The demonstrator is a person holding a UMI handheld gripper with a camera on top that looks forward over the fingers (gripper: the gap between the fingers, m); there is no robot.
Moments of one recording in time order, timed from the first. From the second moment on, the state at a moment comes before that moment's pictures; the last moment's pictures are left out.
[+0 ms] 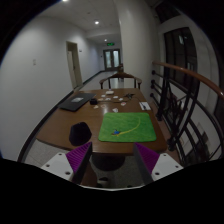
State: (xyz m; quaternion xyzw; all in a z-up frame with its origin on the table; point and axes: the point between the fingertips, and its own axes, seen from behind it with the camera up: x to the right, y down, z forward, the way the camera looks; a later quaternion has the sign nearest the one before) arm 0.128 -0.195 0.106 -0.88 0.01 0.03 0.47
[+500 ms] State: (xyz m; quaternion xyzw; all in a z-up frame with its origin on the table) arm -0.024 -0.093 0.026 -0.89 -0.08 0.10 0.43
